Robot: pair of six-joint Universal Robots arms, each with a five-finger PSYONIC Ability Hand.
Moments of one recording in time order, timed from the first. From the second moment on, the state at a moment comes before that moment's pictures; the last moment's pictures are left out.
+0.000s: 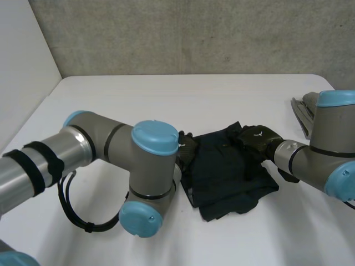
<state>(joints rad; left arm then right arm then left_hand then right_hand) 3.90 -2.47 -0.98 3.06 -1.77 3.36 1.84 -0.89 1.28 0.16 1.20 2.70 0.26 0.26 0.25 0.25 0.09 0.15 0.18 0.16 0.21 0.07</state>
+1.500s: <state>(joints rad) 4.13 -1.72 -1.35 2.94 -1.16 3.19 1.91 -1.10 1.90 -0.55 1.15 2.62 0.22 0.22 0.22 0.22 0.05 0.48 0.62 0.62 0.62 0.36</state>
